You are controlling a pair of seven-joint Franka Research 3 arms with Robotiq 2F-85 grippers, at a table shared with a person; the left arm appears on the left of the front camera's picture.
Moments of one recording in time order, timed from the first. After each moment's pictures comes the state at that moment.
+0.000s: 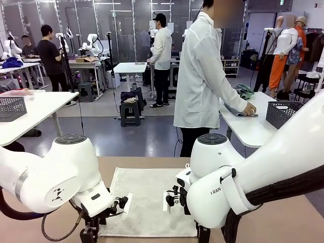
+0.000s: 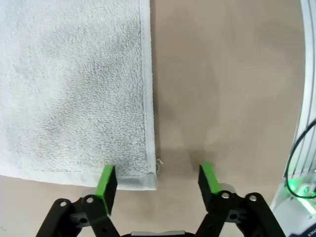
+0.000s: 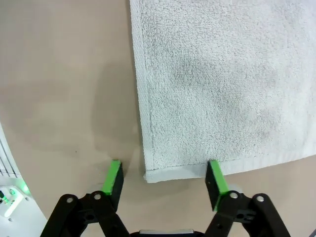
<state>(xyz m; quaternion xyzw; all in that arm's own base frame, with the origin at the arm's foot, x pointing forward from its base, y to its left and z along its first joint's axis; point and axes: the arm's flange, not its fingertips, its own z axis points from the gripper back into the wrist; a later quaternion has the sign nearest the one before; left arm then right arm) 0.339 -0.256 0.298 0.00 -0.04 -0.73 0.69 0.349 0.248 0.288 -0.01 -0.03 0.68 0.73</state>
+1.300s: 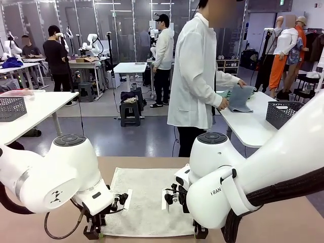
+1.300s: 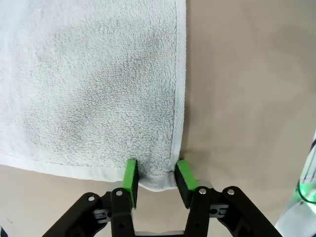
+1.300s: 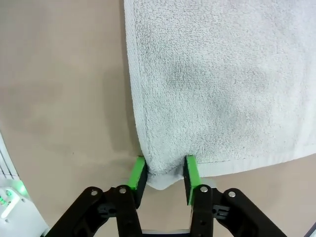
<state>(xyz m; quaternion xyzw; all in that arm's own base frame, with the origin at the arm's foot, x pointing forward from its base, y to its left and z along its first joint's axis) 0.349 -0.253 0.297 0.03 -0.06 -0.72 0.69 0.349 0.251 0.292 -0.02 -0.04 0.69 0.73</state>
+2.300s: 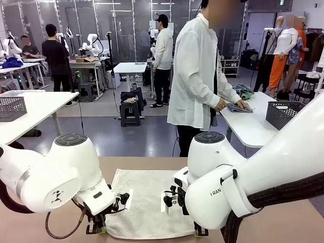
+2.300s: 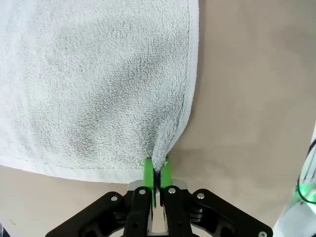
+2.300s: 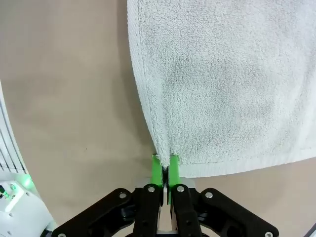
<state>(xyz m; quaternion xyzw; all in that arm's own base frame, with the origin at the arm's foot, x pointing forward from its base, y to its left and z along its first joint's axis) 0.347 -0.258 0.300 0.03 -0.06 -0.72 0.69 0.341 0.255 0.296 -0.02 -0.02 0.69 0.72</state>
